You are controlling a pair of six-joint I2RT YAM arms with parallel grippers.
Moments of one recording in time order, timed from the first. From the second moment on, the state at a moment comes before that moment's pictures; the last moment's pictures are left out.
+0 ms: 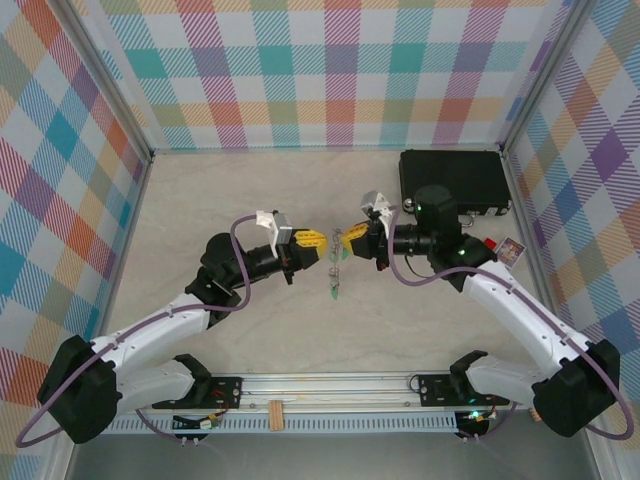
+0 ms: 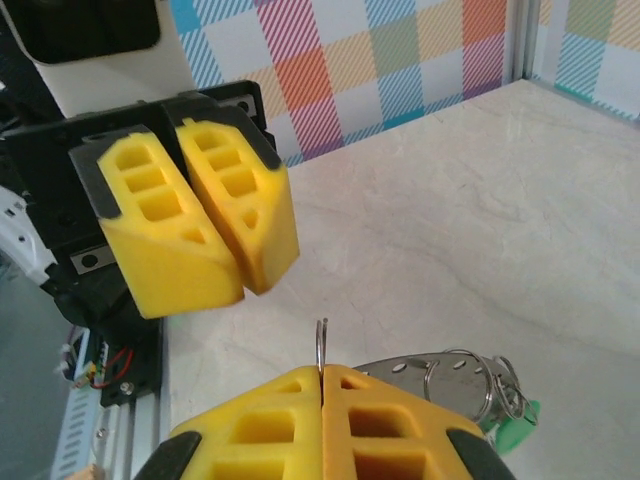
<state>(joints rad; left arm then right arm) -0.65 1.09 0.60 0.61 0.59 -0.26 0.53 1.14 1.00 -0.28 -0.80 -0.12</state>
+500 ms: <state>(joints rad) -0.63 1.10 0.62 0.52 0.72 -0.16 0.55 1.21 1.13 -0.61 -0.81 -0.43</state>
